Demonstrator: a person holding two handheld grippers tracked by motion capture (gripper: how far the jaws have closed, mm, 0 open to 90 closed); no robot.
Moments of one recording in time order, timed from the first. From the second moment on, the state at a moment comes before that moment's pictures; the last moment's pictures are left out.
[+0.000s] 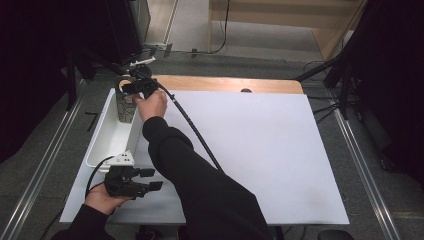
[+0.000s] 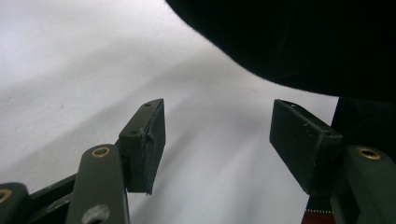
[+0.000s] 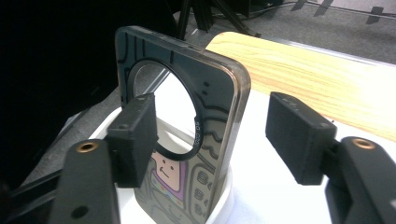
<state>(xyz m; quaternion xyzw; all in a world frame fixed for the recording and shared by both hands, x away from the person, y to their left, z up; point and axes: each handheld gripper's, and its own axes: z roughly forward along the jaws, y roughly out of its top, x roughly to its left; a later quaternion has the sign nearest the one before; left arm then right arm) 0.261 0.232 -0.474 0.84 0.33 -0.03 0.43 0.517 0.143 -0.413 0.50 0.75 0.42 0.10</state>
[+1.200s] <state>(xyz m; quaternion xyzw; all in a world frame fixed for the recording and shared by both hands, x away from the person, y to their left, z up) 0.263 0.234 -0.474 0.84 0.33 -0.03 0.43 0.504 0.107 -0.406 0.50 0.76 0.42 0.10</state>
